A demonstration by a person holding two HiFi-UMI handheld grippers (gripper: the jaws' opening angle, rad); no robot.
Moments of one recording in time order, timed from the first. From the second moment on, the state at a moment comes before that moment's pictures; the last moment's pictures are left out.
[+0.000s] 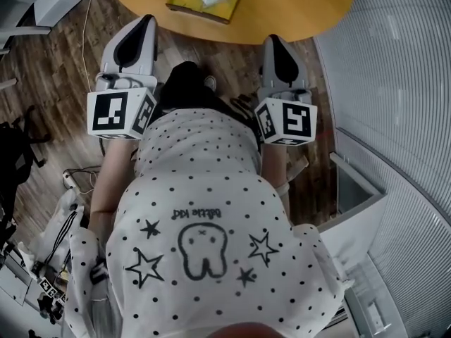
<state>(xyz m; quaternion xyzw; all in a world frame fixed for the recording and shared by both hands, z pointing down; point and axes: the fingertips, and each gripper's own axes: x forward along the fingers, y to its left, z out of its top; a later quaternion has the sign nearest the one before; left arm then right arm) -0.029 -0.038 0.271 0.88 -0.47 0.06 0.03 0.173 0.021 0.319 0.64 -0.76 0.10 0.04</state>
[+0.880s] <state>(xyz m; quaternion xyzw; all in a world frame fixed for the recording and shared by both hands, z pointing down) -0.037 -0.149 0.287 0.90 -0.43 0.07 0.06 0.176 -0.070 0.319 0.67 -0.73 0.10 0.07</state>
